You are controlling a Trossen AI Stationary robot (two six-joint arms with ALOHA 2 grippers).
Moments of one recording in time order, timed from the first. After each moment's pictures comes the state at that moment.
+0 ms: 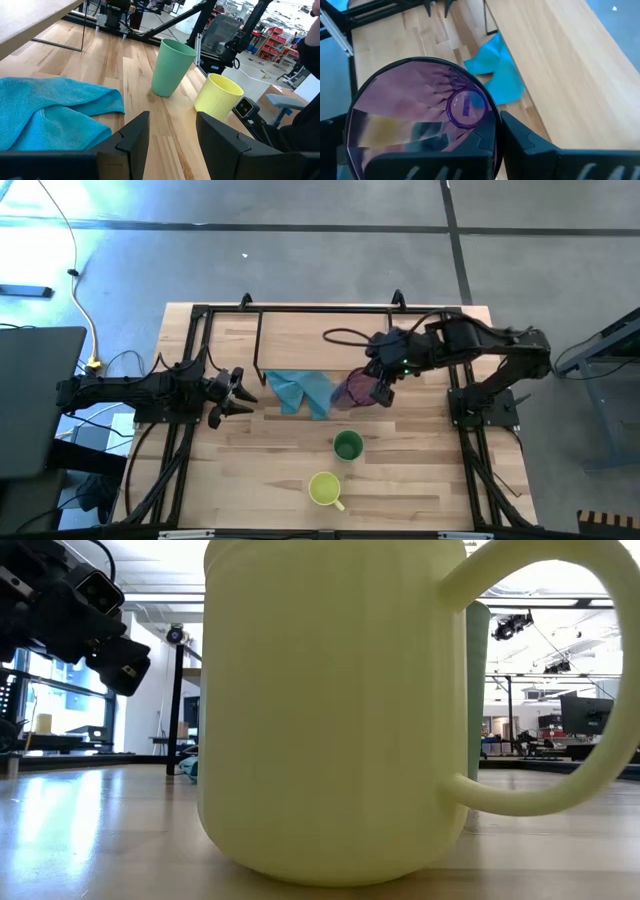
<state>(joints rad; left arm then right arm) 0.24 0.27 0.01 0.07 0.40 -0.27 0.12 1.51 1.87 -1.26 0.20 0.42</state>
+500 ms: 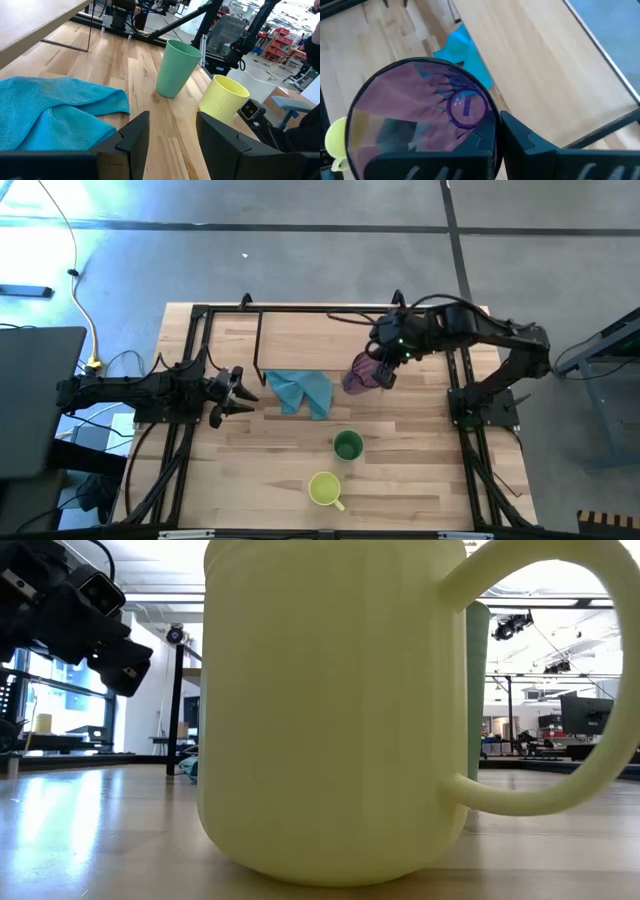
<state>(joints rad) 0.24 0.27 0.01 0.07 0.38 -0.27 -0.01 1.51 1.88 -1.35 0.18 0.40</state>
